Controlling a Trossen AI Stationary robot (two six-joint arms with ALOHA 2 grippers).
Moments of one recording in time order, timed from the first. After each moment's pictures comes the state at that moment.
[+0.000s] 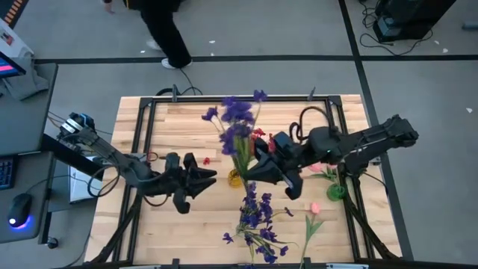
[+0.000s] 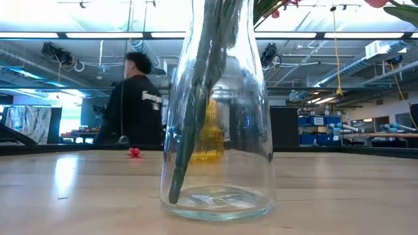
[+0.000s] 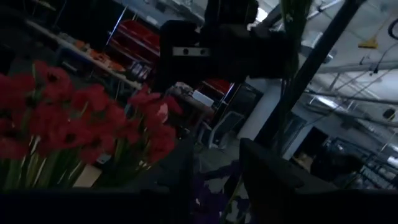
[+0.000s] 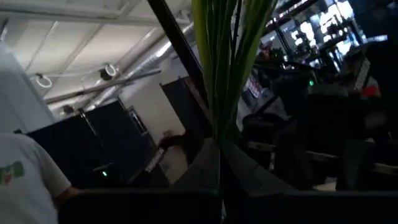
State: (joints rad) left arm -0.59 1.19 0.84 0.64 -0.70 -0.41; right arm 0.27 1.43 1.36 0.31 -0.12 0.57
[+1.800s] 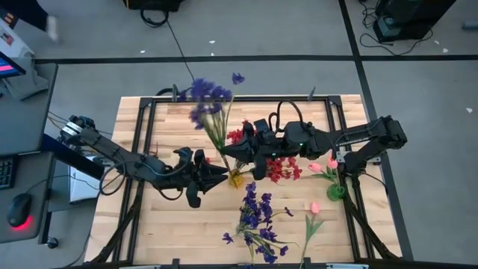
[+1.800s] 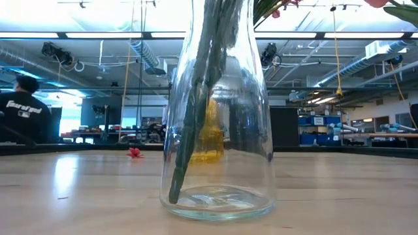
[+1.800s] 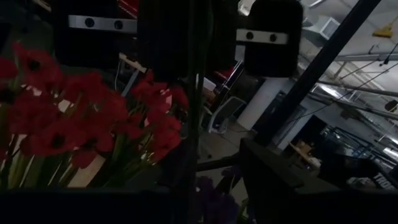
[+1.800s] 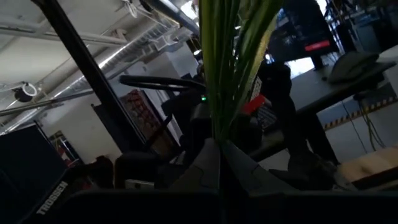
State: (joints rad) left arm -0.48 1.24 0.94 0.48 -0.56 -0.53; right arm 0.14 1.55 1.36 0.37 0.03 0.54
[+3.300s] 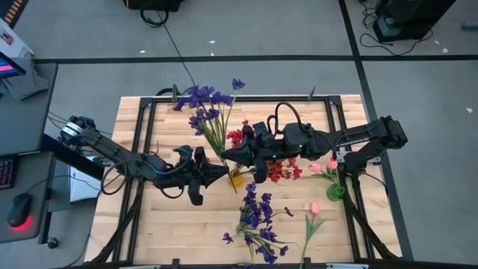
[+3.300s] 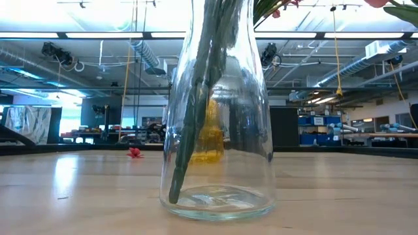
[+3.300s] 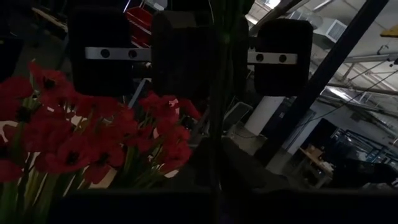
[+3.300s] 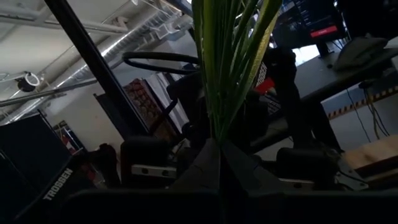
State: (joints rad) left arm -0.46 1.25 0.94 0.50 -0.58 -0.48; right arm 0.15 1.55 1.36 0.34 0.01 0.54
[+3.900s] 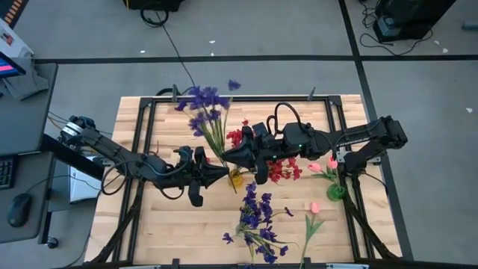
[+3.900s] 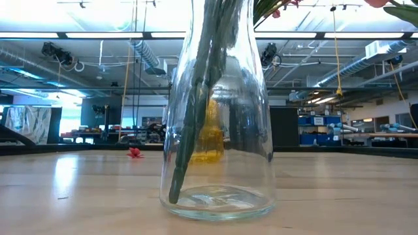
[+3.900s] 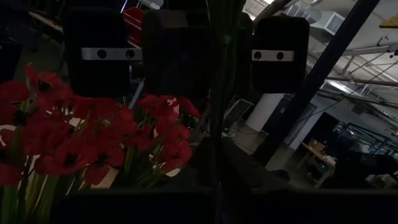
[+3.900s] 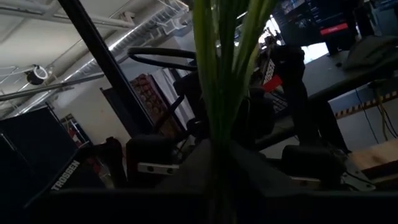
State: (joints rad) left arm -0.46 1.25 0.94 0.50 -0.57 -0.45; right arm 0.15 1.55 1.36 0.34 -0.04 0.53
